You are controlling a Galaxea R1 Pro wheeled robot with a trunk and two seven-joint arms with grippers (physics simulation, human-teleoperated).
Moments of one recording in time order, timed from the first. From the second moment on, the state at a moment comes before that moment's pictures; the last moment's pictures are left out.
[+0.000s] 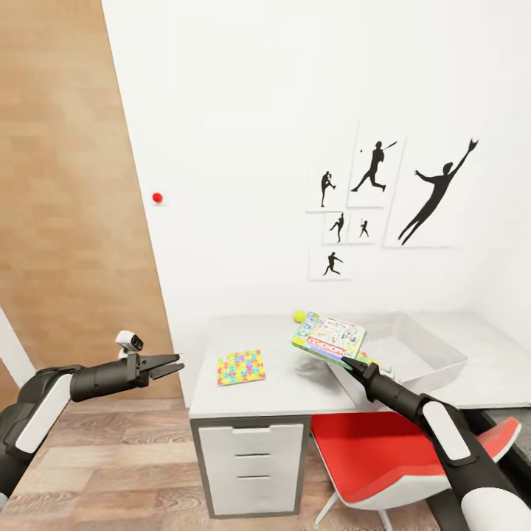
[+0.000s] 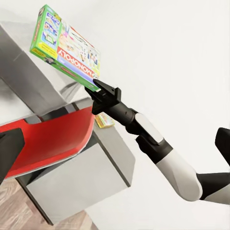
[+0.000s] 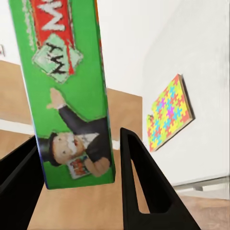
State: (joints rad) left arm -0.52 0.43 -0.05 -1.22 0.76 1.04 -1.12; right arm -0.53 -0.18 -0.18 -0.87 -0.96 0.78 0.52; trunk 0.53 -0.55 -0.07
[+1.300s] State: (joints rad) left arm -0.52 0.43 -0.04 -1.22 0.76 1.04 -1.12; right arm -0.53 -0.18 -0.18 -0.87 -0.96 0.78 0.51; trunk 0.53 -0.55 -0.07
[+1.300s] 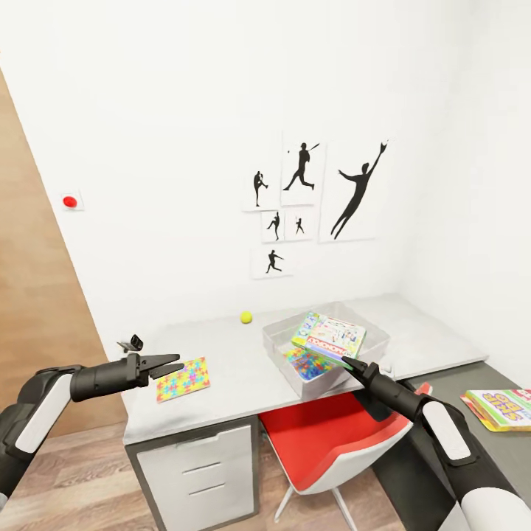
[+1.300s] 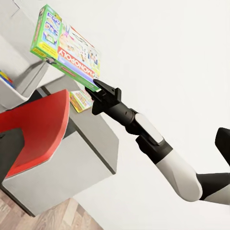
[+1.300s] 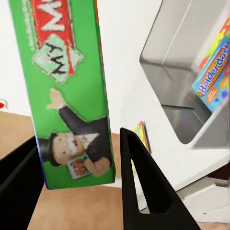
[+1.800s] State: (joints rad) left arm -0.52 0.43 -0.04 -1.22 0.76 1.03 -1.12; right arm -0.53 -0.18 -0.18 -0.87 -0.96 0.78 0.51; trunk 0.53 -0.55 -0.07
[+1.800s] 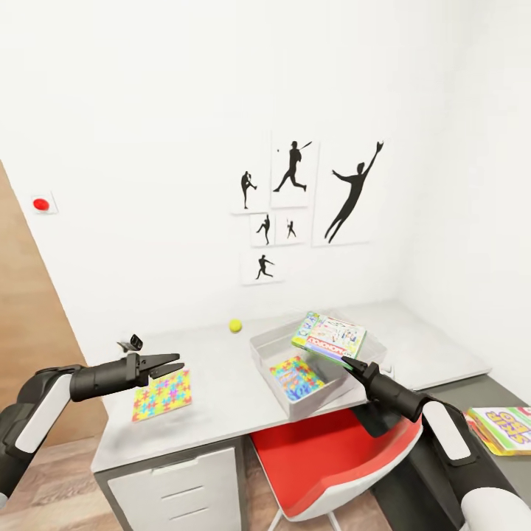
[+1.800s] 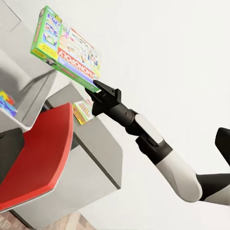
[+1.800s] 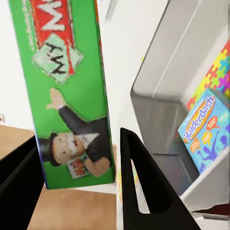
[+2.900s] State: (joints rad) left arm -0.52 0.43 -0.04 -1.22 0.76 1.03 -1.12; right arm -0.53 -0.18 -0.18 -0.87 -0.96 0.78 0.51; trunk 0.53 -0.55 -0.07
